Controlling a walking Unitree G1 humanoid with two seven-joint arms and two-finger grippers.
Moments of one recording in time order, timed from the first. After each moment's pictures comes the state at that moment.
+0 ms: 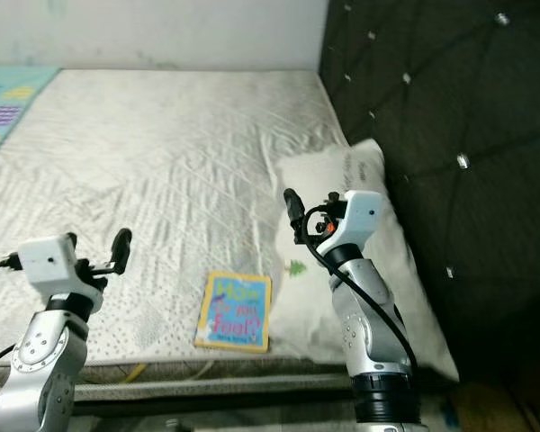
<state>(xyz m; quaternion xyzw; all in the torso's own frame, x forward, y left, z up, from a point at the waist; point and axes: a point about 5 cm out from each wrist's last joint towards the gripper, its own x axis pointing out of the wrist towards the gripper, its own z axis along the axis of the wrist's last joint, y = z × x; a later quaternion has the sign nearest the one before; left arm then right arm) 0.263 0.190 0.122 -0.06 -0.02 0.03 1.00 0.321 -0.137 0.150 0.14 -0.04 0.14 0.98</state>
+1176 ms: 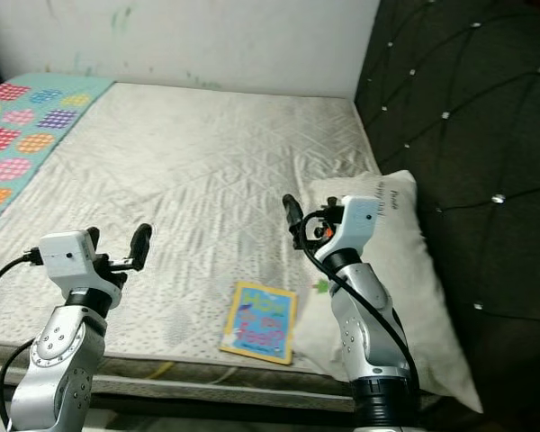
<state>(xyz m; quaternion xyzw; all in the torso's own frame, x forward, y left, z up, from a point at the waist) 0.267 0.172 0.124 -0.08 -0.03 0.00 1.00 0.318 -0.136 0.143 0.13 -0.04 0.14 0.98</state>
